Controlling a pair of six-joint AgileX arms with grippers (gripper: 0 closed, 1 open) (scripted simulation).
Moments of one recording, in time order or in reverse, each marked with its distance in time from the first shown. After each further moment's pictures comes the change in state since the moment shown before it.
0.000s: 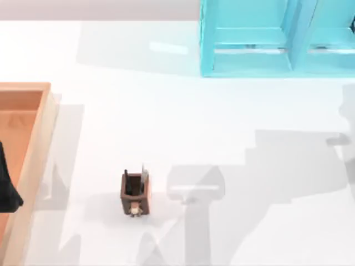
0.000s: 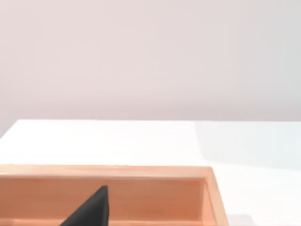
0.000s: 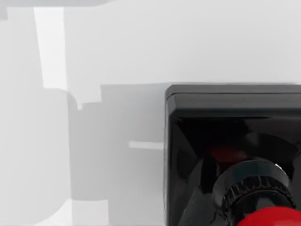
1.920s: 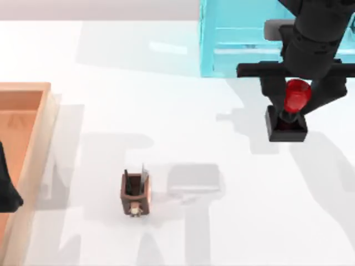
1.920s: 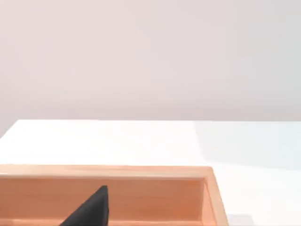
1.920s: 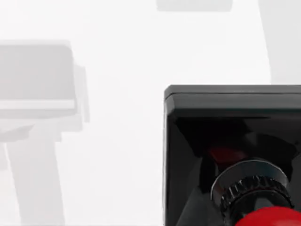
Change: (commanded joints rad) left arm 0.000 0.000 0.000 0.000 0.000 0.000; right arm 0.559 0.088 0.628 -0.543 0.000 0.561
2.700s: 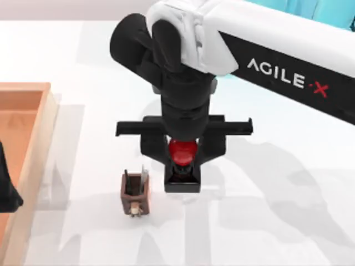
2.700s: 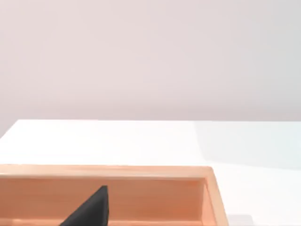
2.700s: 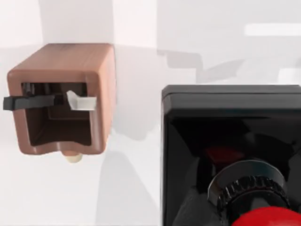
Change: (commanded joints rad) left arm 0.000 0.000 0.000 0.000 0.000 0.000; right arm 0.396 0.194 0.141 0.059 0.003 0.398
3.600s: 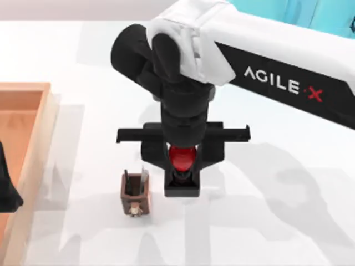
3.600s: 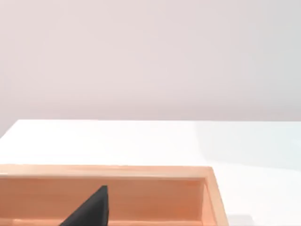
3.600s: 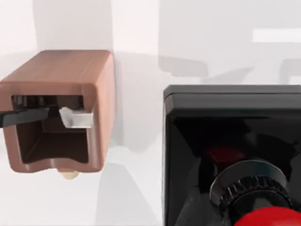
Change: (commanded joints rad) left arm 0.000 0.000 0.000 0.000 0.000 0.000; right arm 0.001 -0.003 -0.064 0.061 0.000 0.001
